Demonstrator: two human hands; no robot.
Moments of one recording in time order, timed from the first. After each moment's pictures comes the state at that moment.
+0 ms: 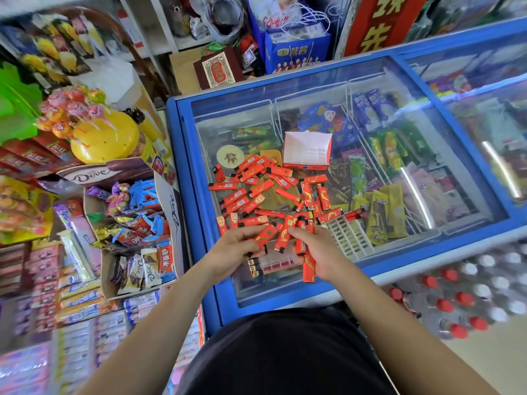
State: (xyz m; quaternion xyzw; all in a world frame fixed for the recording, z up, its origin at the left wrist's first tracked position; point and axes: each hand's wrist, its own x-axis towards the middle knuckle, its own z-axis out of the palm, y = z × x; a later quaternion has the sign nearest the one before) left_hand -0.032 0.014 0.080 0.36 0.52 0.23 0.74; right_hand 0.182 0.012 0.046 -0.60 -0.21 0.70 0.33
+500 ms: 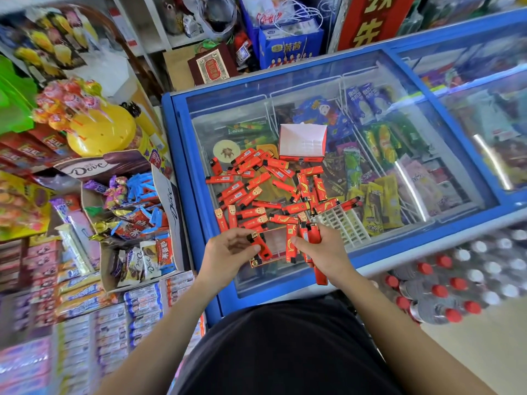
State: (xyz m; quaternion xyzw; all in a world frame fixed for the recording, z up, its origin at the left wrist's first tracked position) left_hand -0.040 -0.033 0.071 0.47 0.61 0.33 0.55; right_hand 0.194 -0.029 0.056 -0.67 -0.41 0.54 0.31
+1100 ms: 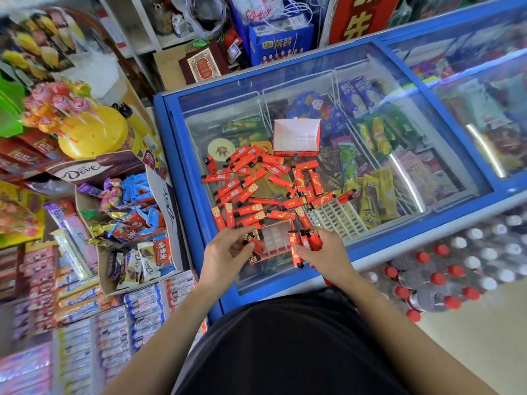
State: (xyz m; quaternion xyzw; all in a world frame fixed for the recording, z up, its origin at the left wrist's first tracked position) left_hand -0.042 -0.044 0.049 0.62 0.60 0.31 0.40; right_hand 0.201 -0.049 0.043 -0.69 -0.49 0.46 0.26
